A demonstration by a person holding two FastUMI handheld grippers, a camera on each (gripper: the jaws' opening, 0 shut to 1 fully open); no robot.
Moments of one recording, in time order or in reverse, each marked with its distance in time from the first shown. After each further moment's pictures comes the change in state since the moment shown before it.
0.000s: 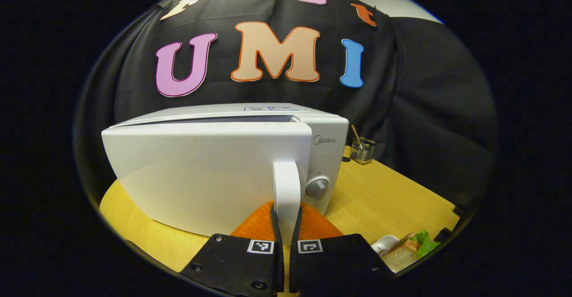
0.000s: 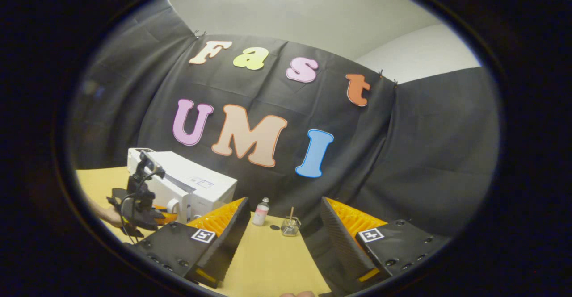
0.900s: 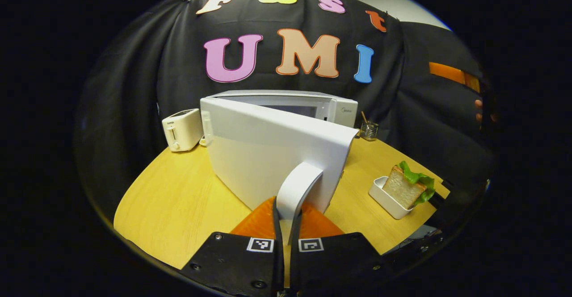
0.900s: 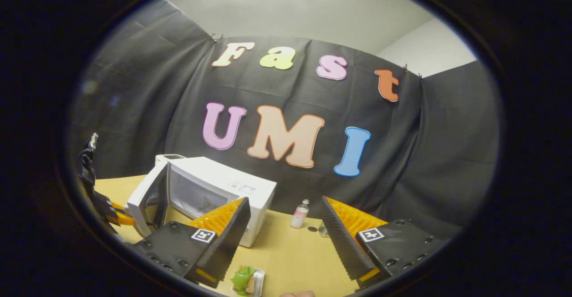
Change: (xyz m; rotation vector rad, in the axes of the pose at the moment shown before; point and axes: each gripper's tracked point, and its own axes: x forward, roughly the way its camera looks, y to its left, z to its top) left arm -0.192 0.097 -0.059 -0.053 0.057 0.119; right arm 0.002 0.114 -0.003 0.034 0.002 0.162
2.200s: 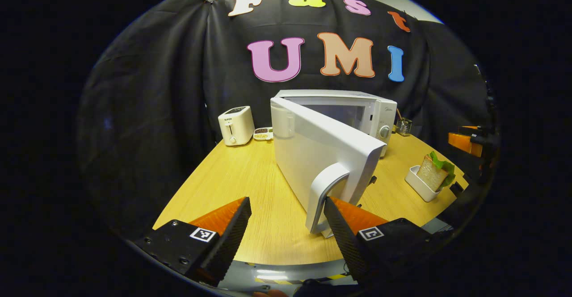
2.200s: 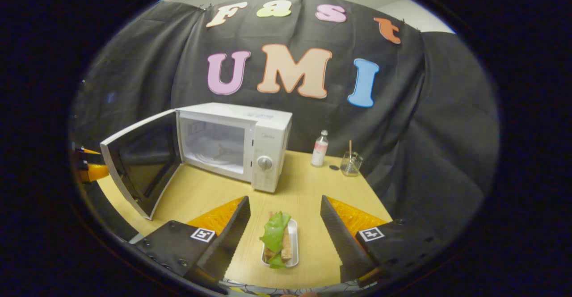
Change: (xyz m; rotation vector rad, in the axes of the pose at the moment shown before) left arm -0.079 0.099 0.001 0.041 0.021 0.200; right arm -0.036 0.055 -0.184 0.112 0.404 0.037
